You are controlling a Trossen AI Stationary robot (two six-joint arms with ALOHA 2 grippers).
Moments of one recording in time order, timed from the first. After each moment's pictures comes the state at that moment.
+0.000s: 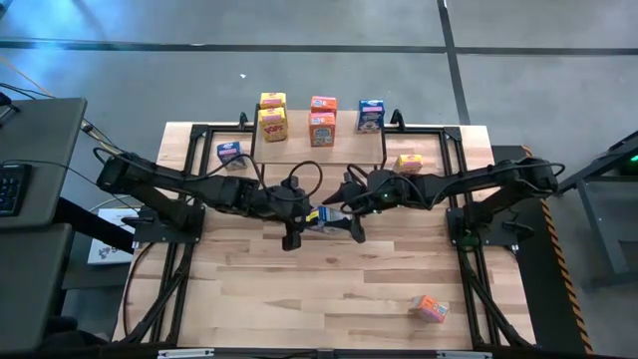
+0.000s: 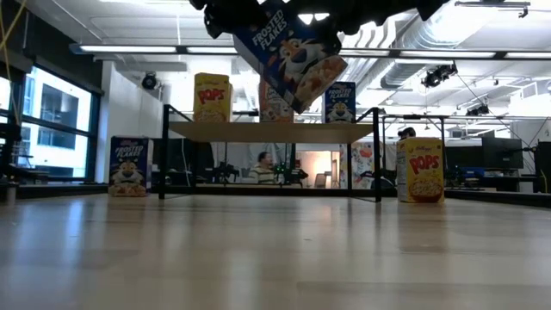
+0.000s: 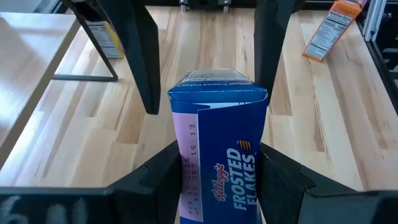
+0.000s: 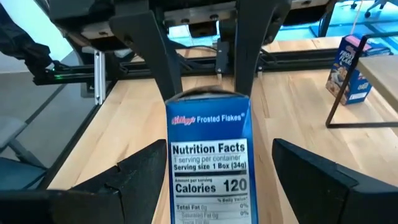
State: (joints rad) left arm -0.17 1.45 1.21 -0.44 -0.22 -0.13; right arm 0.03 1.44 0.97 0.12 -0.12 0.08
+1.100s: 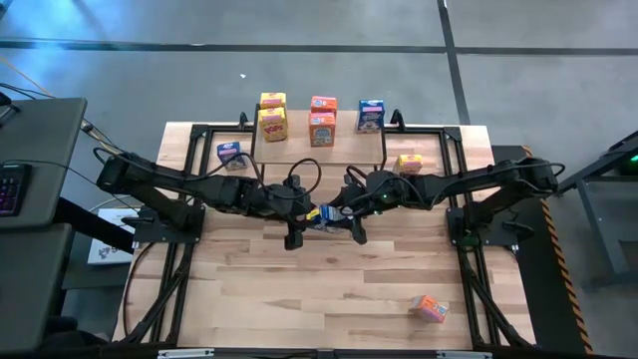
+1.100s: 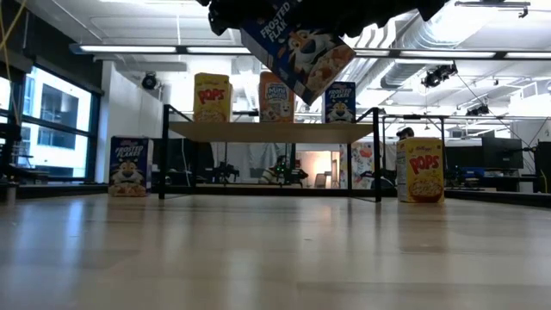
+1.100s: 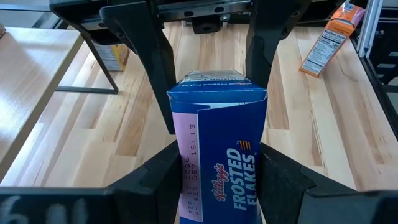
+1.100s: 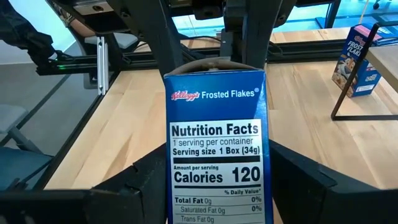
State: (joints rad) left arm -0.17 1.45 1.21 -0.39 -0.22 -0.13; right arm 0.03 1.44 0.97 0.09 -0.13 0.07
